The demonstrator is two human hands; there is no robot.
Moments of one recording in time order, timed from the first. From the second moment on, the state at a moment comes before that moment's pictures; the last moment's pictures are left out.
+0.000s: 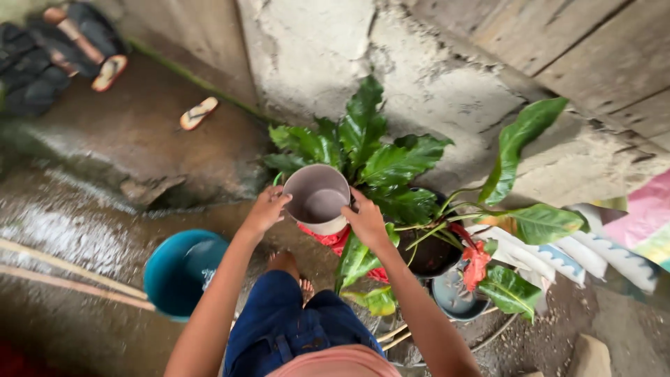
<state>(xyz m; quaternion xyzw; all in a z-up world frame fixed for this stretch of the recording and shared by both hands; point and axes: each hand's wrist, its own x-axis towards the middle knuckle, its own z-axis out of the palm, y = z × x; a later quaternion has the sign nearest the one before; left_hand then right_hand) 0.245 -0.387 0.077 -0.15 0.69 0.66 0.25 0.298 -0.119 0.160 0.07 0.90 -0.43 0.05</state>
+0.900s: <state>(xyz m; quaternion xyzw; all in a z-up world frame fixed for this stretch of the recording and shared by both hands) 0.468 -0.706 0.081 -0.24 0.72 0.65 0.09 0.403 -0.442 0.155 -0.08 0.88 -0.43 0.19</state>
